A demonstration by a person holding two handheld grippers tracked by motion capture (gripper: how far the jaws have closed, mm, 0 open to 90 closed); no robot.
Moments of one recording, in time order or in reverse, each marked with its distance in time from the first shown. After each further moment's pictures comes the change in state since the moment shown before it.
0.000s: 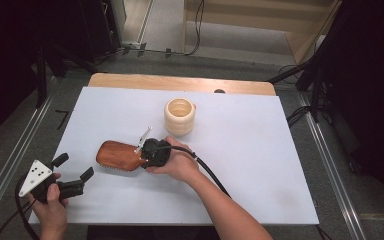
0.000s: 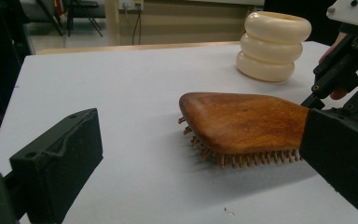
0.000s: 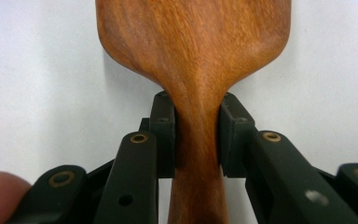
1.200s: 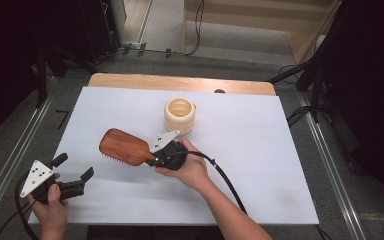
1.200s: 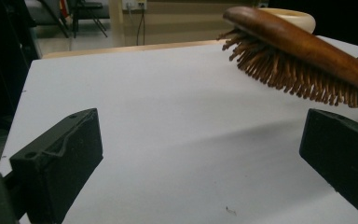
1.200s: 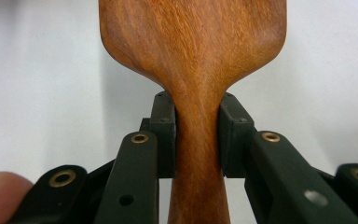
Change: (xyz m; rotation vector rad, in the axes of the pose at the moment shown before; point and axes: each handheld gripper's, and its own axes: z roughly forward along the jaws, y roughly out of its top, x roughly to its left) left arm -0.005 0.004 -0.001 0.015 0.023 0.037; right arm 0.013 -0.038 -0.039 -0.303 -0.070 0.067
